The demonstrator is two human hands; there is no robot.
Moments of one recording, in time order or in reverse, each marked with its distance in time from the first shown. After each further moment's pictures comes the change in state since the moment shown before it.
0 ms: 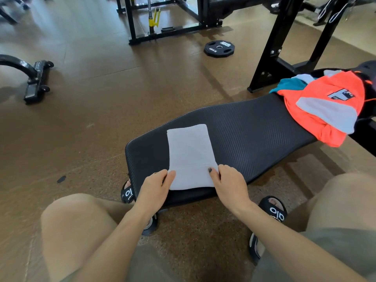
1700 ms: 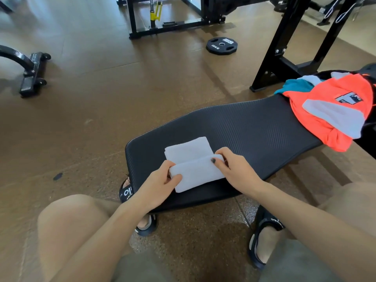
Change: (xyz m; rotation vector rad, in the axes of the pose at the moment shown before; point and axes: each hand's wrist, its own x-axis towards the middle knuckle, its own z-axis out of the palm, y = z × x) left_hand 0.025 -0.002 -0.016 -0.021 -0.254 0.024; right_hand 0.045 -0.001 -0.039 0.180 -0.234 -0.158
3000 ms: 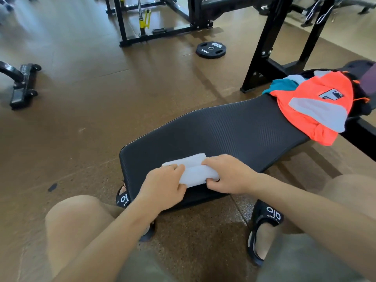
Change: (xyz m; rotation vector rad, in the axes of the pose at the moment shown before) left_hand 0.004 0.038 0.012 0.888 0.126 0.339; right_hand -0.007 -0.013 -0.018 -0.434 -0.164 -0.317
